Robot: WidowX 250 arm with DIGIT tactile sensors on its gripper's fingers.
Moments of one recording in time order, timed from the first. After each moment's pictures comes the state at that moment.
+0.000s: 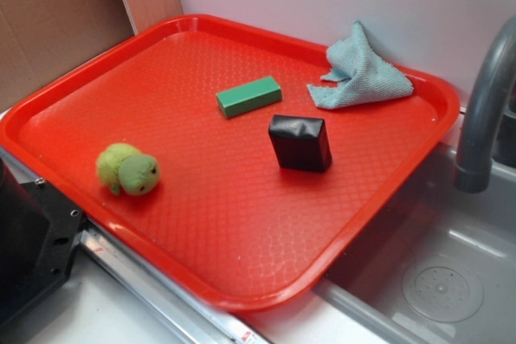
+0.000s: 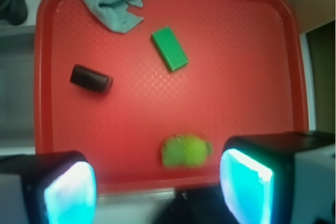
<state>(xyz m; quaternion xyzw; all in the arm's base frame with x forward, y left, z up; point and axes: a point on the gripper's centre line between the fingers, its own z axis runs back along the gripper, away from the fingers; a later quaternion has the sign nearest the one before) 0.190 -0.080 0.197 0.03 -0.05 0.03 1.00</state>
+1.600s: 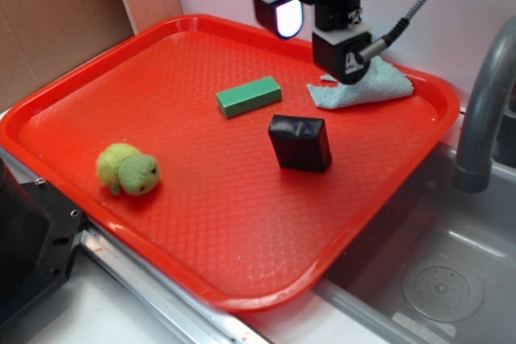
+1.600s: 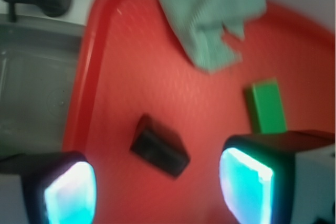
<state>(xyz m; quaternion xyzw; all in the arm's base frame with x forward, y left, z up) 0.253 -0.149 0.125 0.02 -0.02 -0.17 0.98</state>
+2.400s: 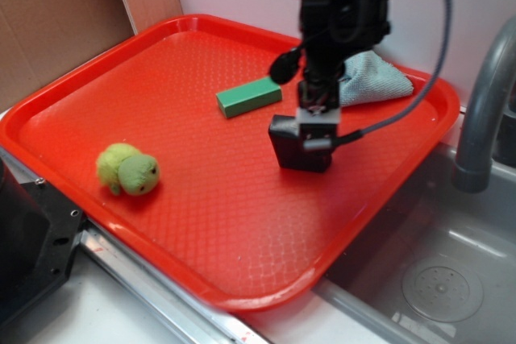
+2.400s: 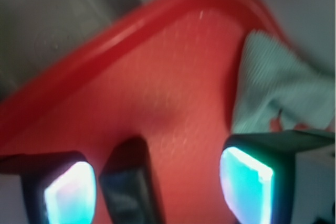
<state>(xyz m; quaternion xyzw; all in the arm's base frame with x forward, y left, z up) 0.253 -0.149 0.076 0.05 -0.05 -0.44 0.90</state>
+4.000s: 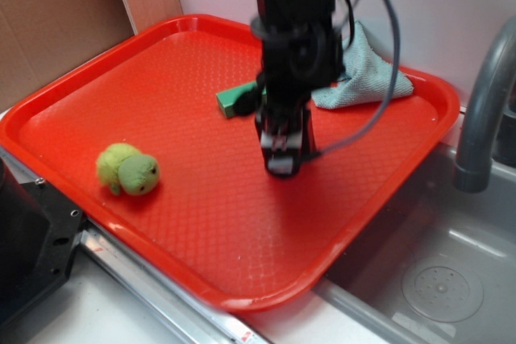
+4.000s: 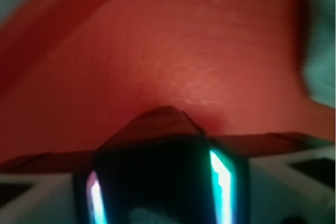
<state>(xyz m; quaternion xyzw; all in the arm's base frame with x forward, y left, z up) 0.239 -0.126 0.076 0.00 -0.03 -0.38 0.93</state>
